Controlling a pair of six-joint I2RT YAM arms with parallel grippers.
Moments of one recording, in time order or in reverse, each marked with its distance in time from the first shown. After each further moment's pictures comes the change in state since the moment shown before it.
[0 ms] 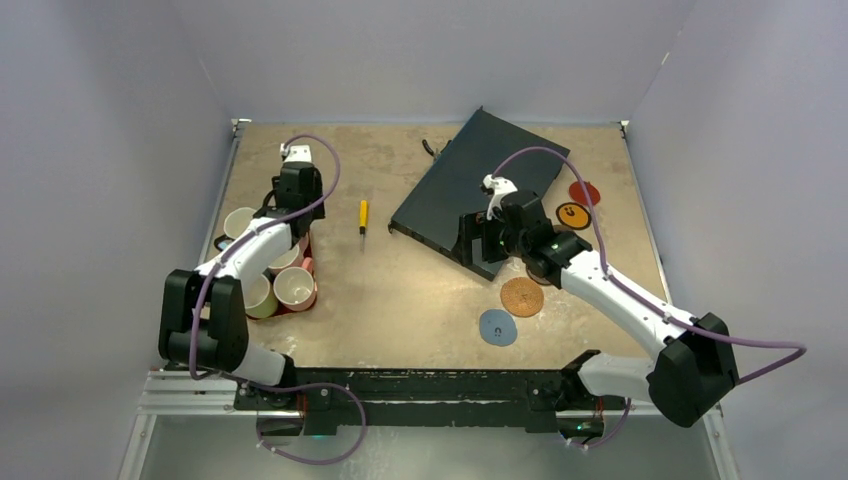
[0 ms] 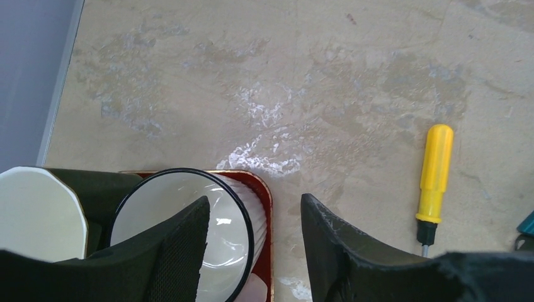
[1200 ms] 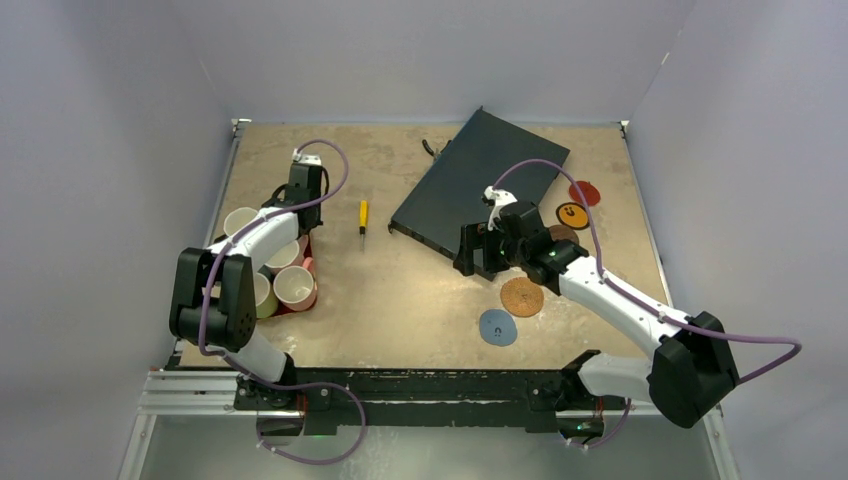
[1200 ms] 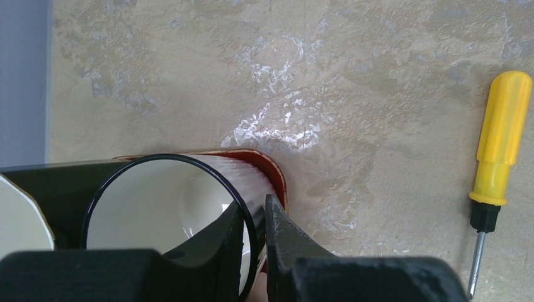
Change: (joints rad) left arm -0.001 0.126 0.064 -0.121 -0.031 0.066; right arm 0.000 -0.004 -0.084 0.019 -0.008 0.033
